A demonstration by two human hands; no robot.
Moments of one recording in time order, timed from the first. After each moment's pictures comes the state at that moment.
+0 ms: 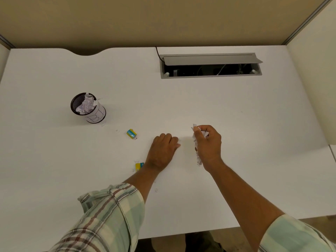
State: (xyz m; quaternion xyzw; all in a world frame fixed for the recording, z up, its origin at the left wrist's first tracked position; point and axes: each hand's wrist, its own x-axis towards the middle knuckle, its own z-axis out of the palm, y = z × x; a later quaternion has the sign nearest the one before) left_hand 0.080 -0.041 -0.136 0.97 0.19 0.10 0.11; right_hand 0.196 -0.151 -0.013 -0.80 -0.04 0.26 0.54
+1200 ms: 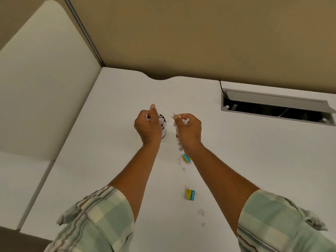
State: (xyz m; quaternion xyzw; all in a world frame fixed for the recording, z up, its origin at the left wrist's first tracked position) left_hand 0.002 0.180 -0.003 0.52 0.60 0.47 0.39; right_hand 0.087 0.105 0.020 -0.72 -0.15 0.38 0.56
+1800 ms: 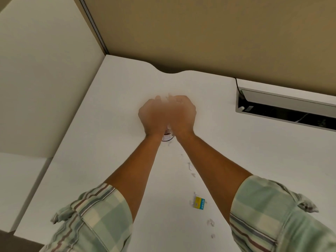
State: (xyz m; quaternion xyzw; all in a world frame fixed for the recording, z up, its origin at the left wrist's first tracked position) left_hand -0.004 0.234 -0.025 0.52 0.56 0.49 0.43; right_hand 0.062 0.200 -0.006 -0.74 -0.28 0.22 0.57
